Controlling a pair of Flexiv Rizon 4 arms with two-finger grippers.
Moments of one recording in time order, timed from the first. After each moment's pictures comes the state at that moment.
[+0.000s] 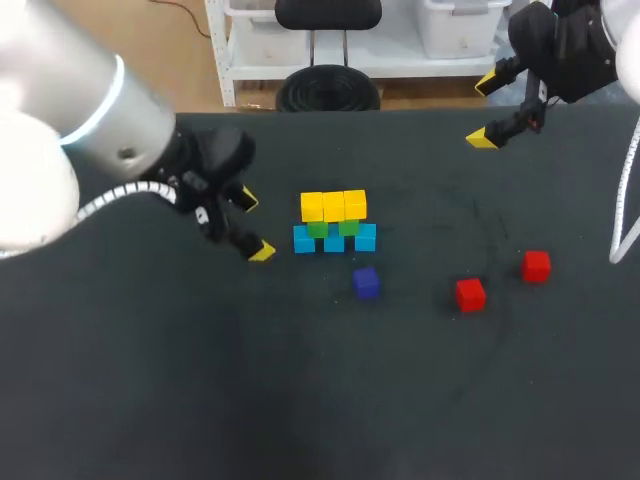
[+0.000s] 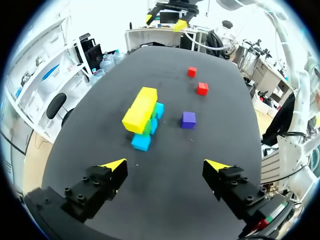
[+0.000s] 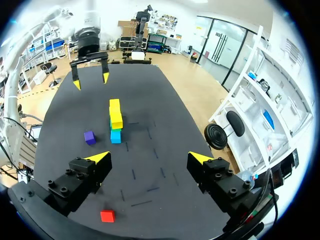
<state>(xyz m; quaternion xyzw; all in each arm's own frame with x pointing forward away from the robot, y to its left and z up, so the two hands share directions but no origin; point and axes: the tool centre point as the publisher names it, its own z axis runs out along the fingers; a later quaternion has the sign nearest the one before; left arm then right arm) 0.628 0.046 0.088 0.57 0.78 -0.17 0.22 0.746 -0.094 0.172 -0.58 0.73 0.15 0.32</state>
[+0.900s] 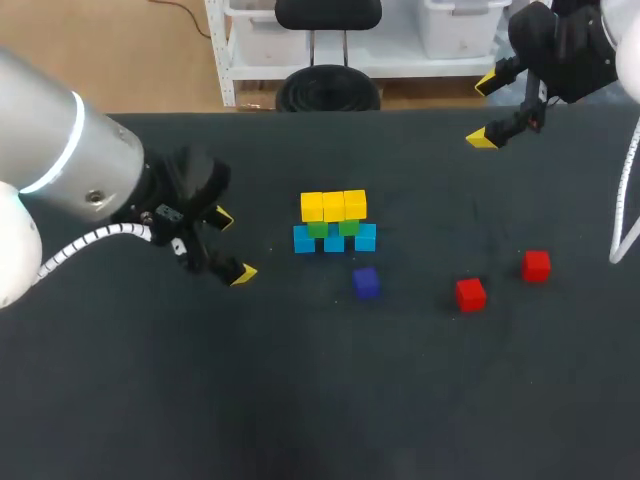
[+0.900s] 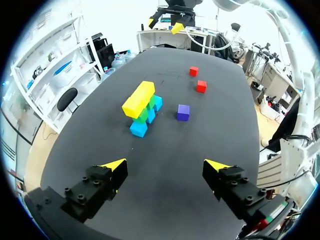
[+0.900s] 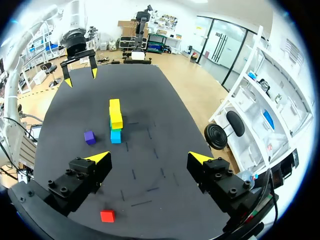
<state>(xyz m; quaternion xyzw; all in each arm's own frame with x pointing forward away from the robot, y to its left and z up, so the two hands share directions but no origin) 0.595 0.069 0.094 0.53 0.80 -0.15 0.25 0.746 -0.094 0.172 -0.58 0.73 0.15 0.32</state>
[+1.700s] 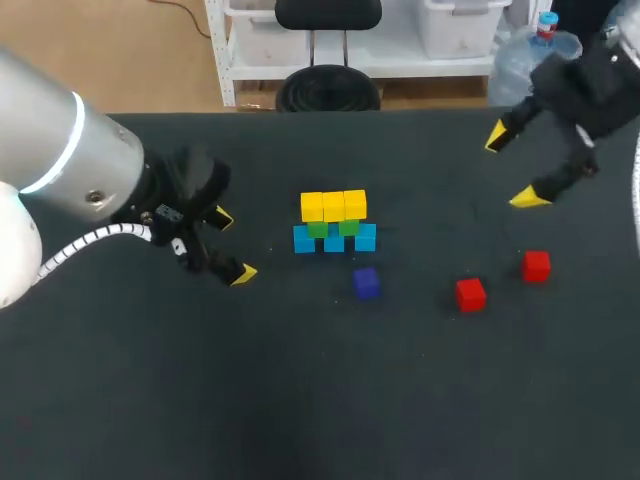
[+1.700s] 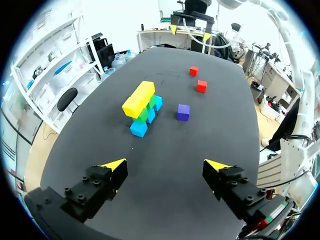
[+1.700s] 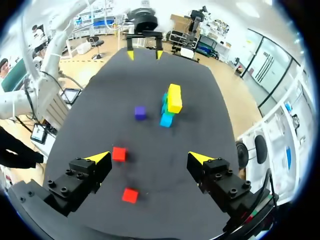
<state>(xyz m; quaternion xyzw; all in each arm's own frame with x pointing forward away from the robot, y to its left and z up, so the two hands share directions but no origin) 0.595 0.069 0.094 0.53 0.80 -0.15 0.25 0.658 -0.122 0.149 -0.73 0.61 0.18 0.23</state>
